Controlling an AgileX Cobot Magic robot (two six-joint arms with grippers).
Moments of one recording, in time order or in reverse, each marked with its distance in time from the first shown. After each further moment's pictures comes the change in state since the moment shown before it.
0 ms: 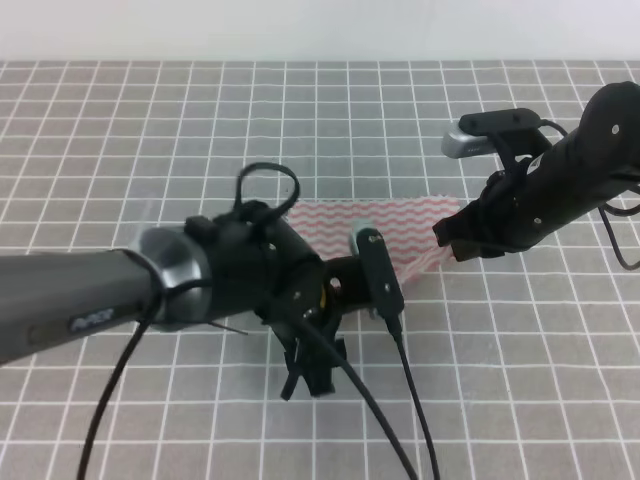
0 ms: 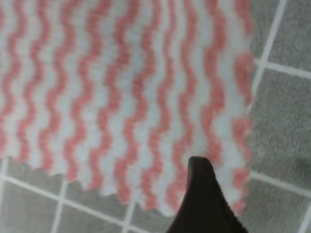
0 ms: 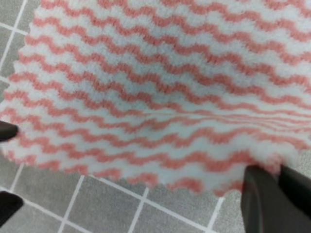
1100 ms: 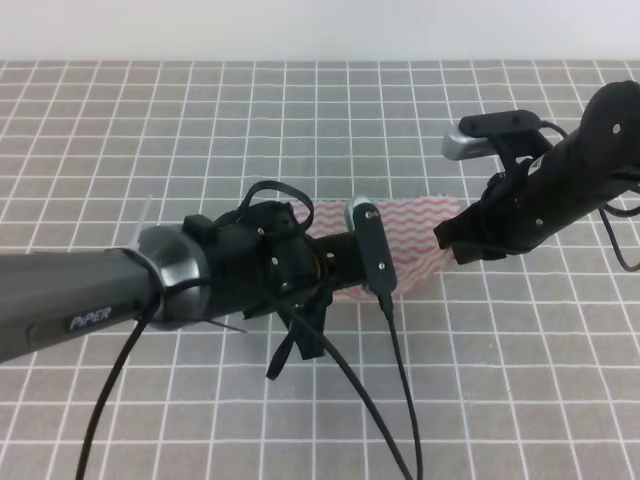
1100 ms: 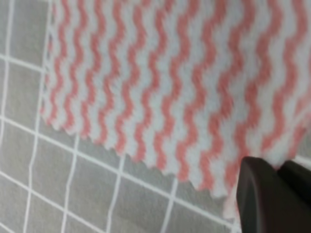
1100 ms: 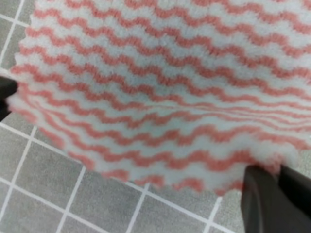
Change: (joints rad) left arm 0.013 0.016 0.001 0.332 -0.073 -0.240; right arm 0.000 -0.002 0.000 -0.005 0.016 -0.002
